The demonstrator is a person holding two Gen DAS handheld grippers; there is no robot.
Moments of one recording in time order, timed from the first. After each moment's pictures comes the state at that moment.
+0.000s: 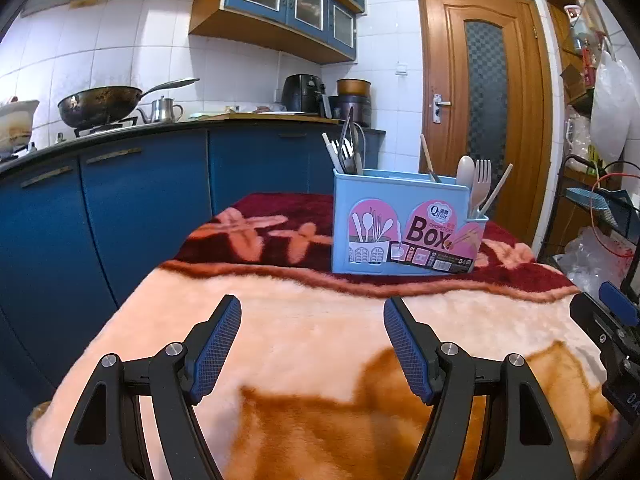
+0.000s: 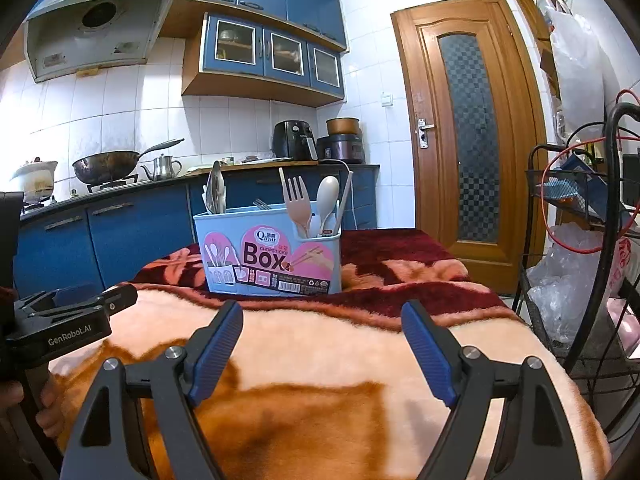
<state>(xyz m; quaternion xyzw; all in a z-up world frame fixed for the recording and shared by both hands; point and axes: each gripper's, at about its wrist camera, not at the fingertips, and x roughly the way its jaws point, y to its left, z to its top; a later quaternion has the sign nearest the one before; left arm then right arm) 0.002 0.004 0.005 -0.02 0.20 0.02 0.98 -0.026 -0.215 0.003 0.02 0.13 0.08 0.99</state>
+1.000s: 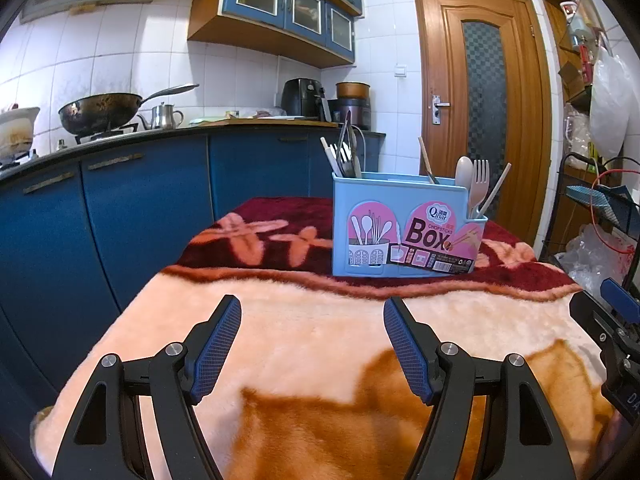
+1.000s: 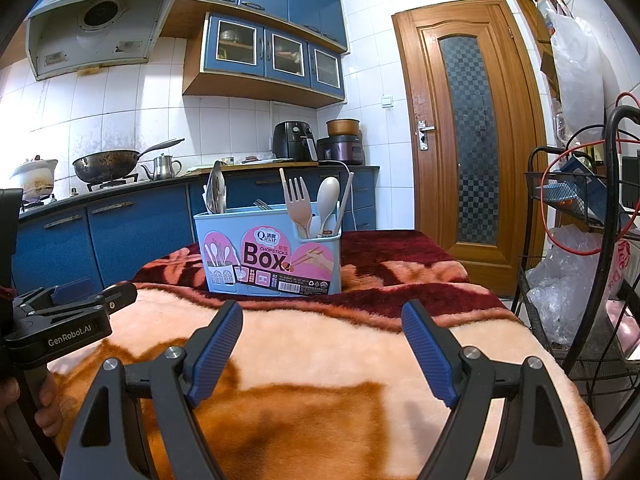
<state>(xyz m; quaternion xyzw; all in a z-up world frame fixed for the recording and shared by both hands) 0.001 0.004 0.005 -0.01 0.20 0.02 0.98 -0.027 -0.215 0.003 0.02 0.13 0.08 0.99</state>
